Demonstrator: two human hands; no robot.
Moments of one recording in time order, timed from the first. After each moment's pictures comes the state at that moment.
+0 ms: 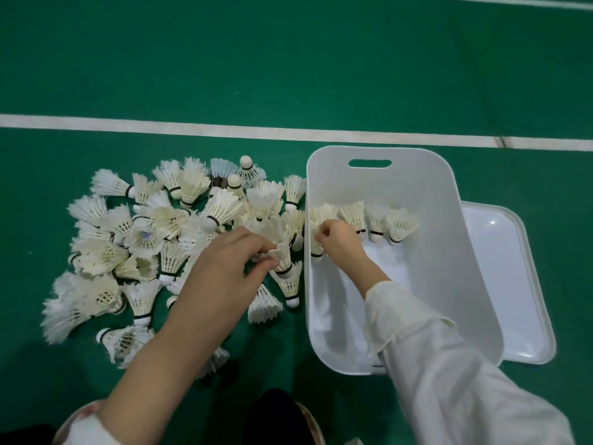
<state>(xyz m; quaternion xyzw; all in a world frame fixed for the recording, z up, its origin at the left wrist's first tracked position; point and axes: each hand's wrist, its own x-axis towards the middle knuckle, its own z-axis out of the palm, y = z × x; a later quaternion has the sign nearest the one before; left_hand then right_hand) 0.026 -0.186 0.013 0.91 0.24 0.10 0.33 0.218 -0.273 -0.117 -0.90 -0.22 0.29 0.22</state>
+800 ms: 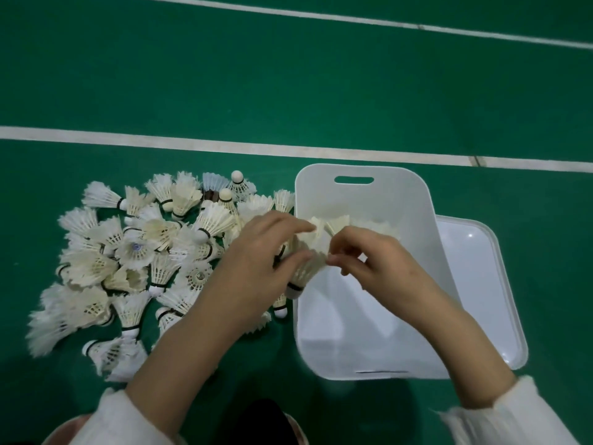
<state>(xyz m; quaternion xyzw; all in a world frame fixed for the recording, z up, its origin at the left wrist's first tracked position) 0.056 -0.202 0.040 0.90 0.15 0.15 0.39 0.180 -0.343 0.045 -0.82 -0.43 0.22 0.30</state>
